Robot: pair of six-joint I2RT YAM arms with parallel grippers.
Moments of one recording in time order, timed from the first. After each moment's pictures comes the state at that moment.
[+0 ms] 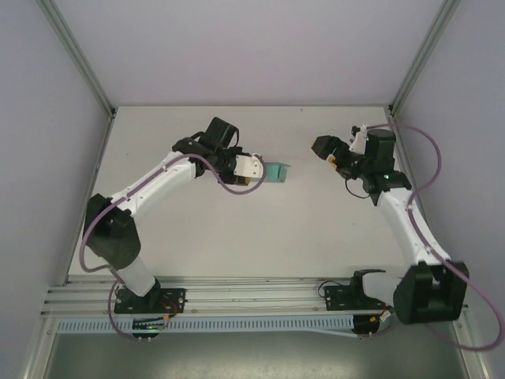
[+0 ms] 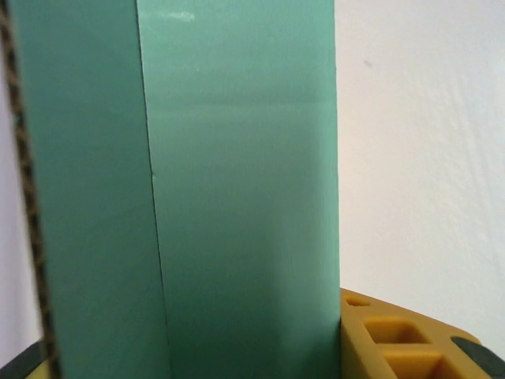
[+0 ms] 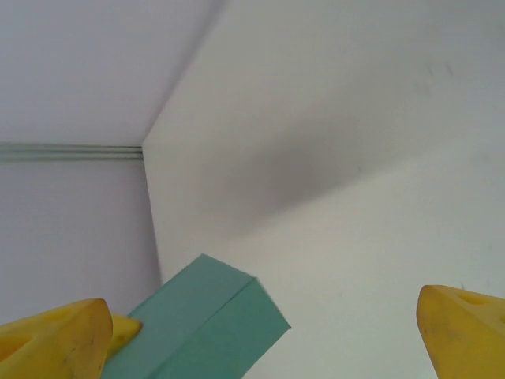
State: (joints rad) left arm -0.59 1.71 1.47 -0.77 0.33 1.12; right arm 0.09 1.14 0.94 -0.30 -0.57 0.63
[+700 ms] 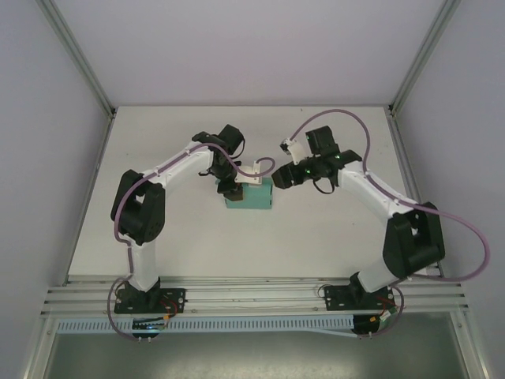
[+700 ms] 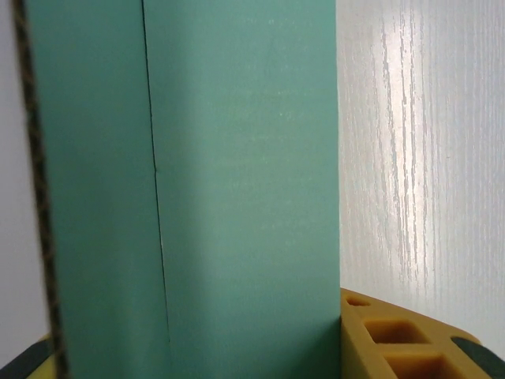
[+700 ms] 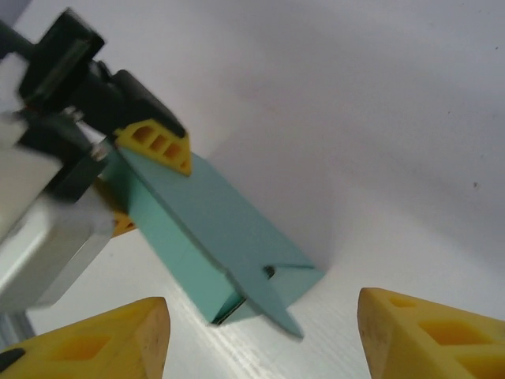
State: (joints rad) left arm -0.56 1.96 1.59 -1.01 0.36 1.04; right arm 0.43 1.55 1.17 -0.55 -0.52 -0.09
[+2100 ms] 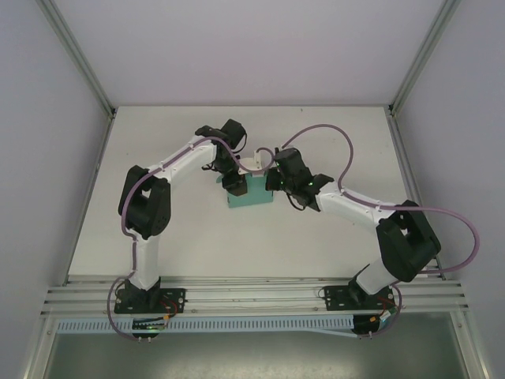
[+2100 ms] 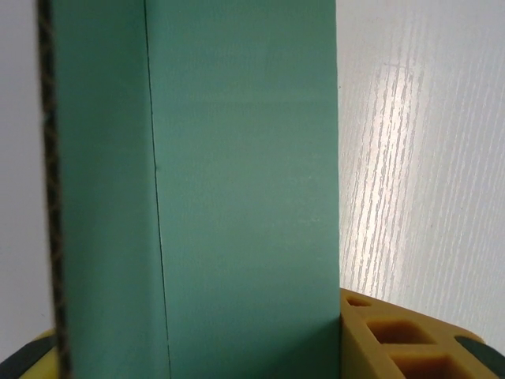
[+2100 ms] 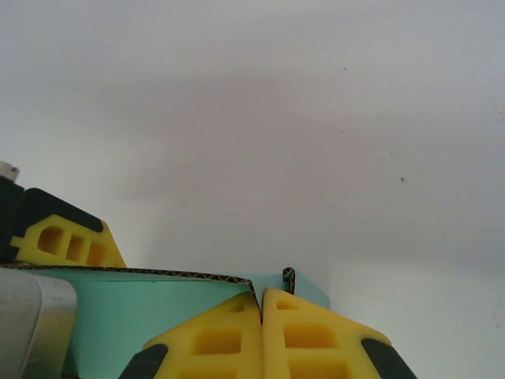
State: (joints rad) left arm -0.55 2.04 1.70 -1.06 0.36 0.82; right arm 0.71 1.52 0.96 -0.14 0.13 0.54
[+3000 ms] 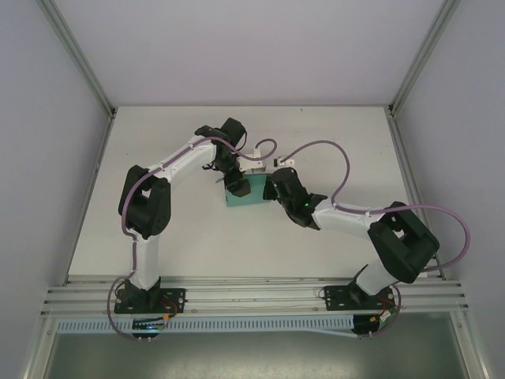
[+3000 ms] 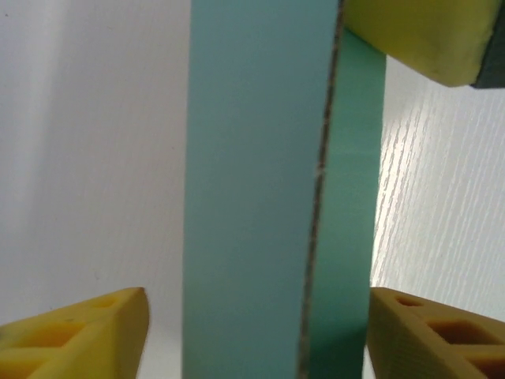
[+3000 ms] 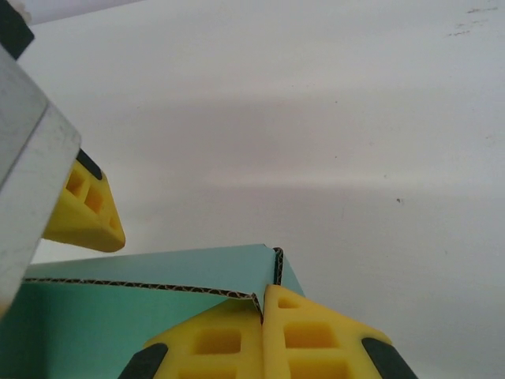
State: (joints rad) left arm -0.55 2.04 1.70 -1.01 0.36 0.72; right arm 0.79 1.53 0.77 0.18 0.32 0.52
